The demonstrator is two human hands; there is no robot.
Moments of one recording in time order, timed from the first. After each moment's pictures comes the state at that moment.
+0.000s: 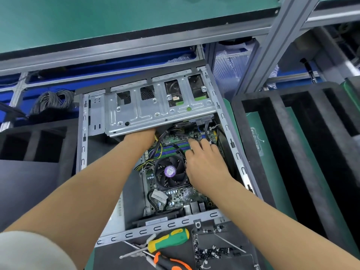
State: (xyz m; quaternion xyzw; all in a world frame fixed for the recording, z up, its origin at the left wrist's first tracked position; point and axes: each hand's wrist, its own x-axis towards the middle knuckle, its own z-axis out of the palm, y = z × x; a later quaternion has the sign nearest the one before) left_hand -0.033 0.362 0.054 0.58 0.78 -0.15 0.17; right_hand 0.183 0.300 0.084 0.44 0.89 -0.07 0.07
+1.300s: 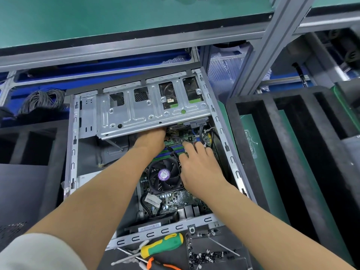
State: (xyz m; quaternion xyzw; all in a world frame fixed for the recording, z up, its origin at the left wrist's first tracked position) left_hand 0.010 0.360 0.049 0.63 0.74 -0.14 0.22; right_hand 0.184 0.301 0.086 0.44 0.89 -0.09 0.08
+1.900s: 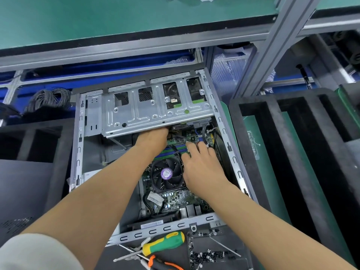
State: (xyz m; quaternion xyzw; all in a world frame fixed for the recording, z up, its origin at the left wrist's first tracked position) left_hand 0.010 0.357 0.061 0.65 0.74 -0.11 0.15; right_hand 0.184 0.299 0.086 0.44 0.89 -0.08 0.08
